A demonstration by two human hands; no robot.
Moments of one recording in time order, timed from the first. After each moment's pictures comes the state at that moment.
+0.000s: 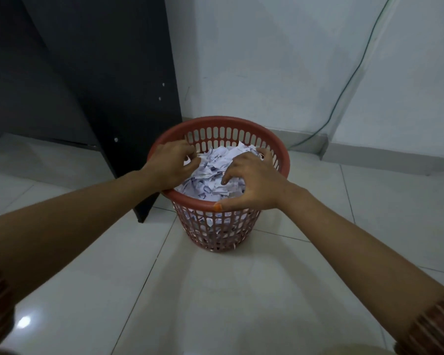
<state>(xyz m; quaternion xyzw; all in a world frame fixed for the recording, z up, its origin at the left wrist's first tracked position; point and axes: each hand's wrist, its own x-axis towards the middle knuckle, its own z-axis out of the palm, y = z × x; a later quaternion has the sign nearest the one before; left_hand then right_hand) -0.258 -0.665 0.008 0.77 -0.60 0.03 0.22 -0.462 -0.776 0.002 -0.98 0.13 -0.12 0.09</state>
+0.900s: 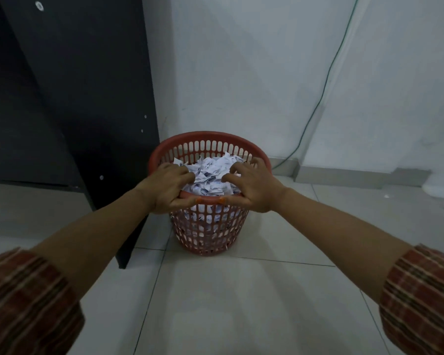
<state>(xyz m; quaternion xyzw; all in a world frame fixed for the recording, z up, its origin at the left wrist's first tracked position) -0.182 -0.700 -0.011 0.63 -0.77 0.06 0.08 -0.420 -0.827 -0.001 -0.97 0.18 -0.09 -0.11</state>
